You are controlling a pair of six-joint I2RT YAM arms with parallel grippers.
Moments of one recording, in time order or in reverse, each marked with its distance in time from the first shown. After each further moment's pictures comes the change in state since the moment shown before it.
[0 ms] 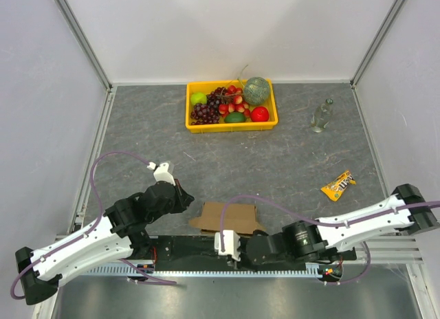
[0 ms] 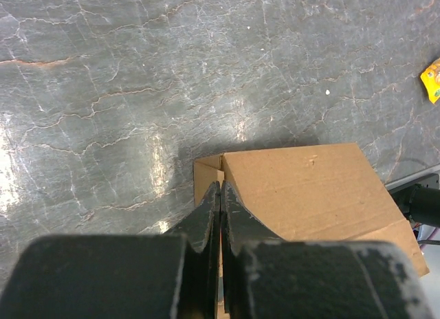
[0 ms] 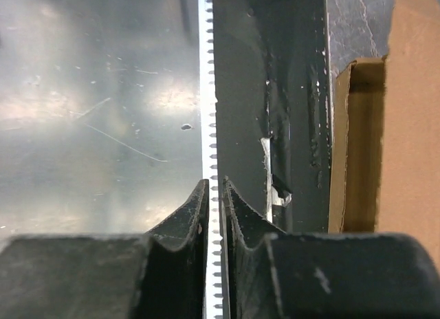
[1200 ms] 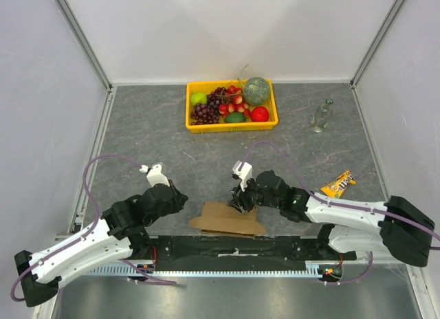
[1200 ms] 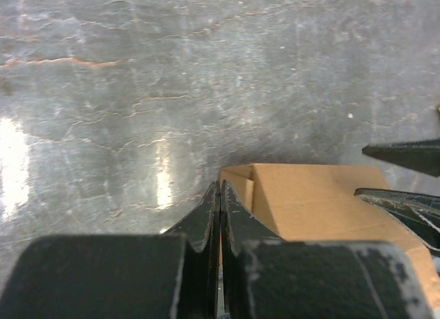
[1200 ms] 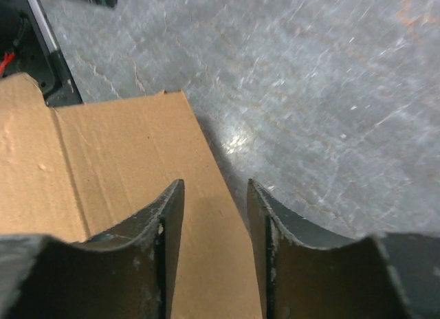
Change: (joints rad) left arm 0.000 -0.046 -0.015 -0.094 -0.108 -0.067; right arm -0.703 0.149 -0.253 0.525 -0.224 -0.043
